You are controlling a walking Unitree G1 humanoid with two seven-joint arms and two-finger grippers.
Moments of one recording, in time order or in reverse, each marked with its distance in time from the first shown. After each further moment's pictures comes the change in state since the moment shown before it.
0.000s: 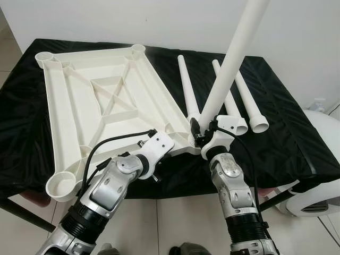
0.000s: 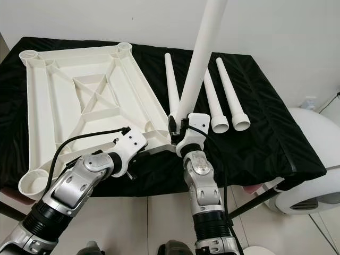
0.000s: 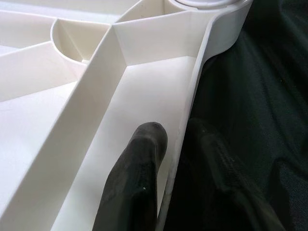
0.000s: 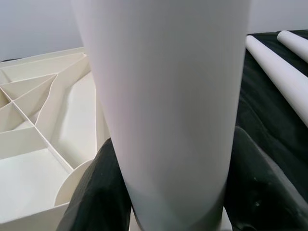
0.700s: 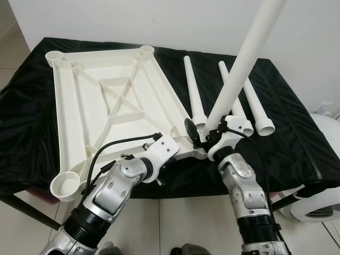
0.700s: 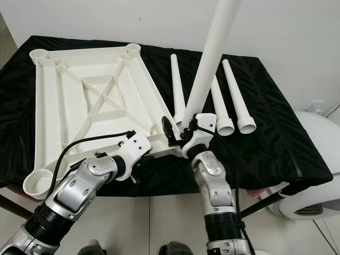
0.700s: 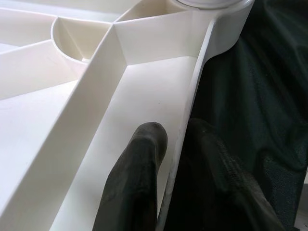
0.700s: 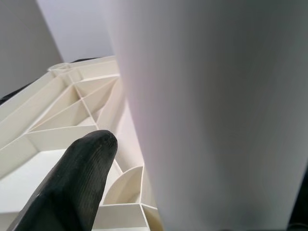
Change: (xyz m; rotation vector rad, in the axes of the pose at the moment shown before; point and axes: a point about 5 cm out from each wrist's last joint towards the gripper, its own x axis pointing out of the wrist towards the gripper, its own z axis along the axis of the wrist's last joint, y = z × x) left arm 0.002 -0.011 0.002 0.015 -0.010 -0.039; right arm -0.009 -0.022 0.010 0.008 -0.031 0.257
